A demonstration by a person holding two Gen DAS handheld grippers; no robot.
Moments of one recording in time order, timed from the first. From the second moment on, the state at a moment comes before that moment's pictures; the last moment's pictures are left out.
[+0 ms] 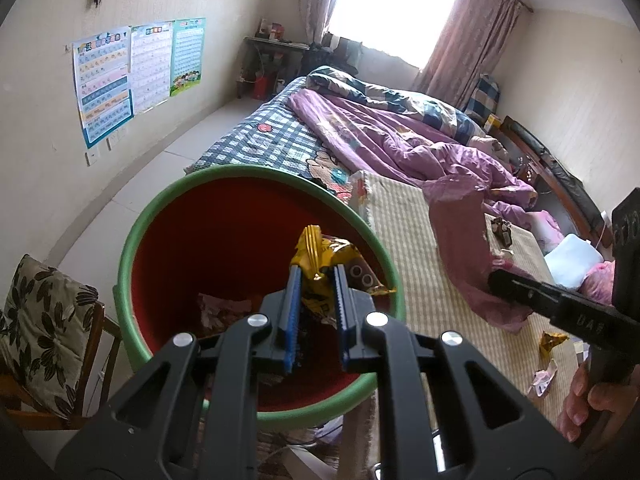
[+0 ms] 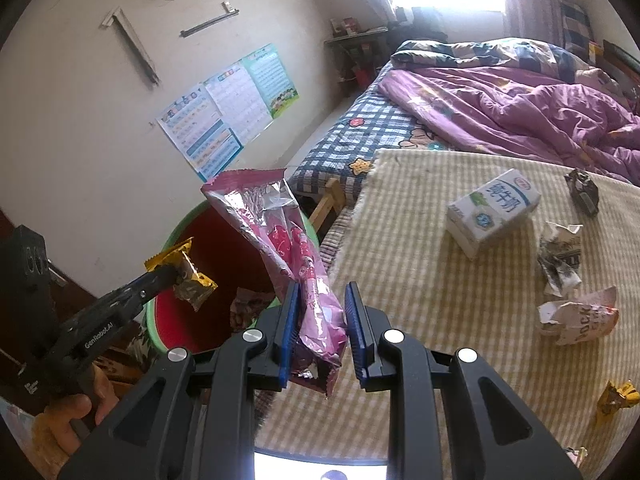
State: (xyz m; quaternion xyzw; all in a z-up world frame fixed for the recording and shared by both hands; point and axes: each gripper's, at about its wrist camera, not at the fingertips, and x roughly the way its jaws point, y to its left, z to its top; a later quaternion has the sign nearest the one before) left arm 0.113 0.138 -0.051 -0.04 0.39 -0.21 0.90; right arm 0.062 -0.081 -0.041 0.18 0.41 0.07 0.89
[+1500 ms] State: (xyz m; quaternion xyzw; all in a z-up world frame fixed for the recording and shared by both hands) left arm 0.137 0.158 -0.070 -0.04 0.42 -0.17 0.89; right arm 0.114 -0.025 -0.046 0.14 0.43 0.13 0.88
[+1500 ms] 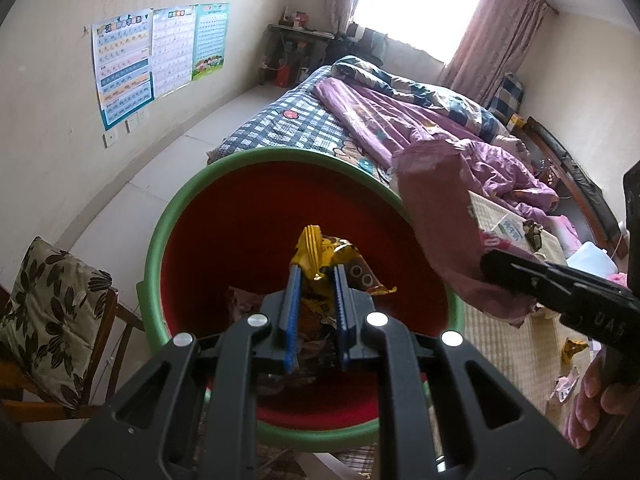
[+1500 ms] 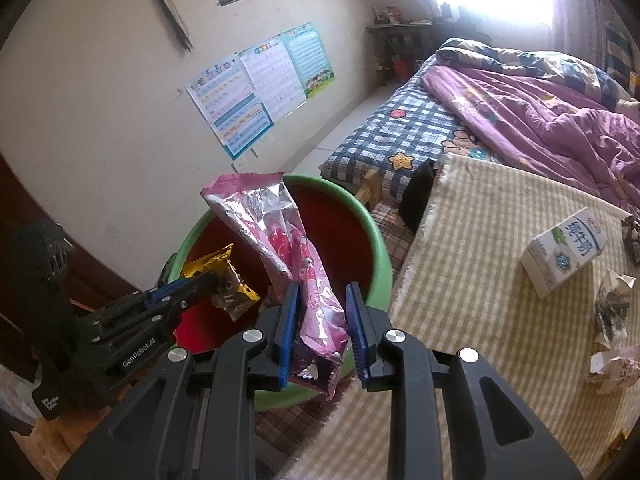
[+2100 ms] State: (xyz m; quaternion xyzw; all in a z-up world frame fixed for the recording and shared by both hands) left arm 0.142 0.166 -0.075 -0.05 0.42 -0.15 0.89; right arm 0.132 -0.011 -0.045 0.13 0.42 0.15 0.88
